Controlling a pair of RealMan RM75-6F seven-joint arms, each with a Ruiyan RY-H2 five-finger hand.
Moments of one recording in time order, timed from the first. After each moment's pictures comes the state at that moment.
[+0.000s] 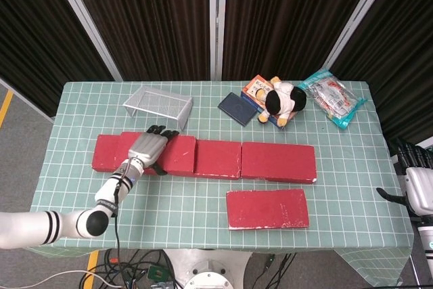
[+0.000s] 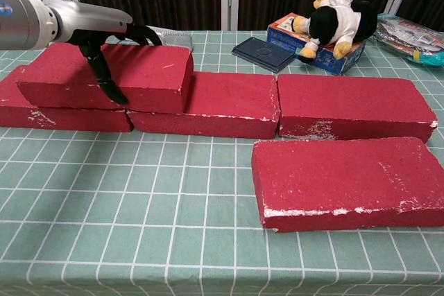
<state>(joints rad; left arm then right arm) -1.00 -1.33 -0.15 -1.73 0.55 0.84 0.56 0.17 -1.01 0.12 -1.56 -1.40 1.33 0.15</state>
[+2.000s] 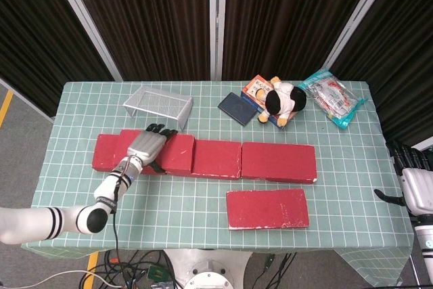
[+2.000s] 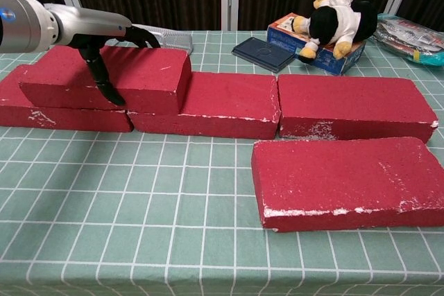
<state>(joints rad) -1.04 -1.34 -0.07 -1.66 0.61 0.82 0.47 0.17 -1.02 0.11 -1.54 -1.38 1.30 0.15</state>
